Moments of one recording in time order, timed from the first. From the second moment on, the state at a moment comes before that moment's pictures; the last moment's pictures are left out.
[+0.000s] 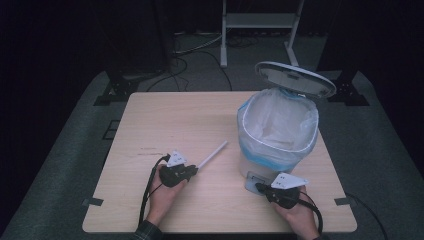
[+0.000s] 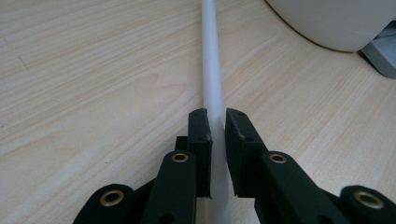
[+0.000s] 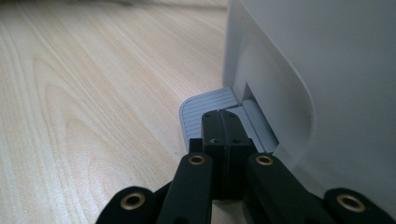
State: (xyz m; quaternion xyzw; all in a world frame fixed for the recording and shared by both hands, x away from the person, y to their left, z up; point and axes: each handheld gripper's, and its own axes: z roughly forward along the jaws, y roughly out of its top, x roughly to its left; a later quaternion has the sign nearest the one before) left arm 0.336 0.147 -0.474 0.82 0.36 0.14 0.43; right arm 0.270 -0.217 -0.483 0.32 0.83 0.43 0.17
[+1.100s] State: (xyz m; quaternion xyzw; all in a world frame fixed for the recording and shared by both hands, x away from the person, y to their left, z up) left arm 0.341 0.180 -0.440 0.78 0.32 0.10 0.53; right arm 0.270 -0.218 -0.483 0.31 0.83 0.43 0.17
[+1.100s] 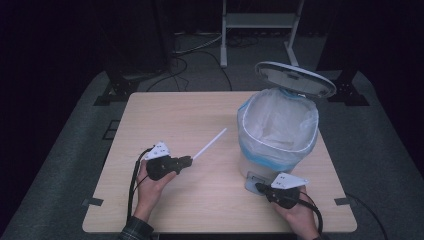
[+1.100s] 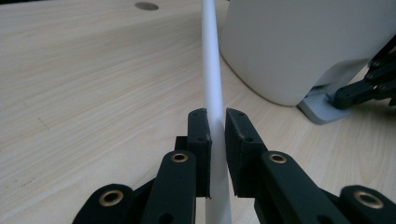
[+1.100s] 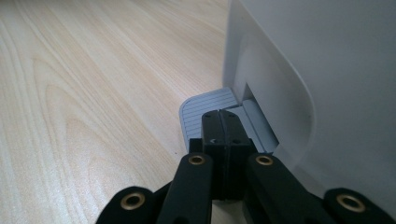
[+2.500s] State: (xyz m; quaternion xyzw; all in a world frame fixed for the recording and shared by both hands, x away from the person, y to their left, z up) left arm 0.340 0.190 -0.368 0.76 0.23 0.09 0.61; right arm 0.270 -0.218 -0.483 0.32 0.83 0.43 0.17
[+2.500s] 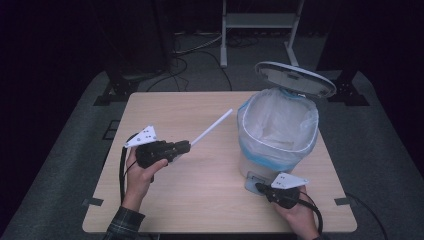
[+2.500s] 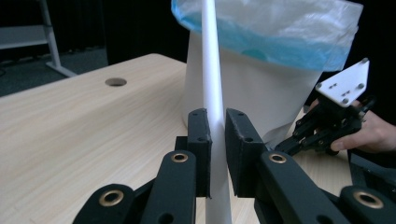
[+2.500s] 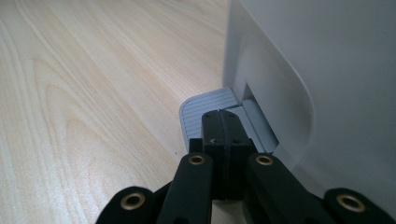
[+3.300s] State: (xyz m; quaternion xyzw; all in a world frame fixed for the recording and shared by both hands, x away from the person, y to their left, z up) left arm 0.346 0.170 -0.314 0.74 0.17 0.08 0.64; right arm 0.270 -0.218 -0.483 0.31 0.83 0.43 0.17
